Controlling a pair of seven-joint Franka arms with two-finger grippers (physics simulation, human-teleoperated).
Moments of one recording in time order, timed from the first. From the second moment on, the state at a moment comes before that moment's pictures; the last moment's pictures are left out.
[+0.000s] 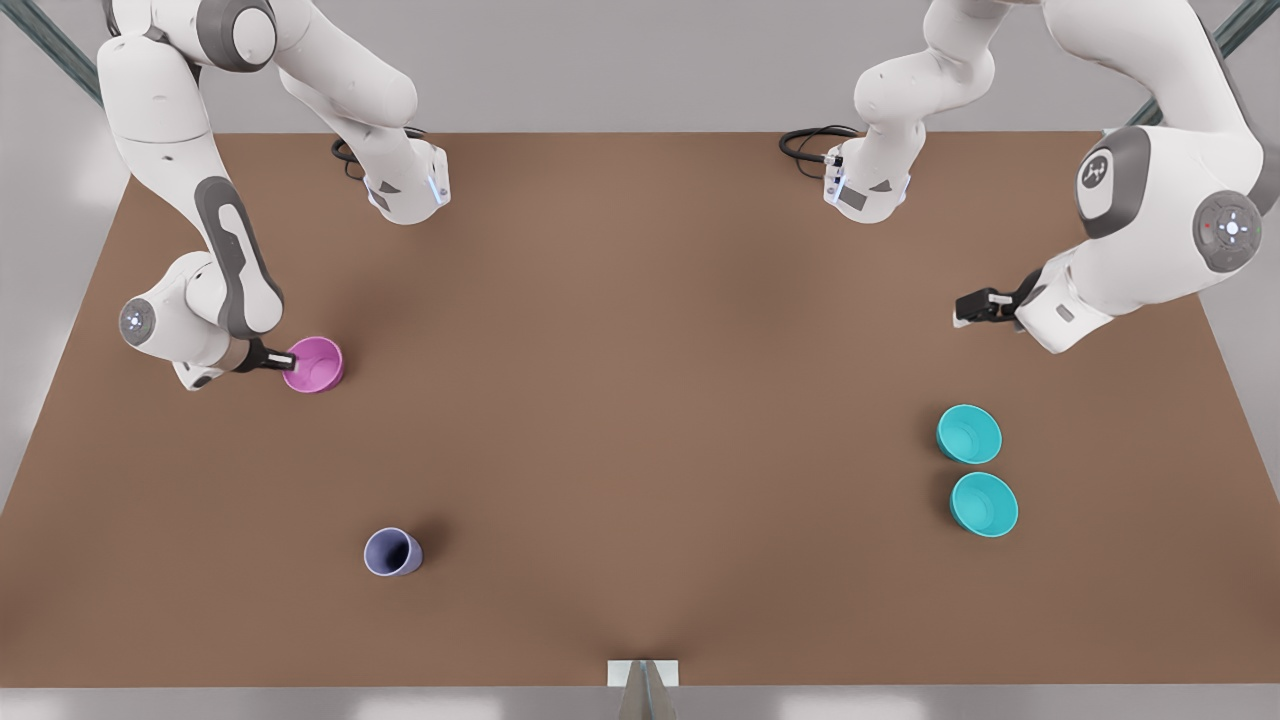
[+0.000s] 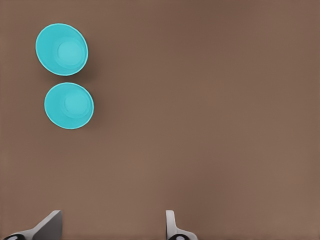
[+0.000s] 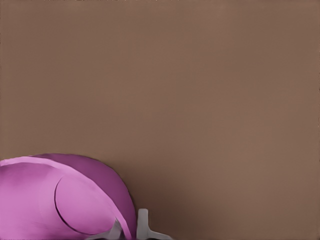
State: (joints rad) left arm 0.30 0.06 -0.33 -1.62 -0.10 1.48 0.01; right arm -0.38 0.31 -0.01 -2.31 0.11 2.40 -0.36
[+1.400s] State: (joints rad) left arm 0.27 0.67 0.05 -1.64 -0.20 1.95 0.32; right arm 0.58 0.47 -0.73 -1.41 0.32 1.84 0.04
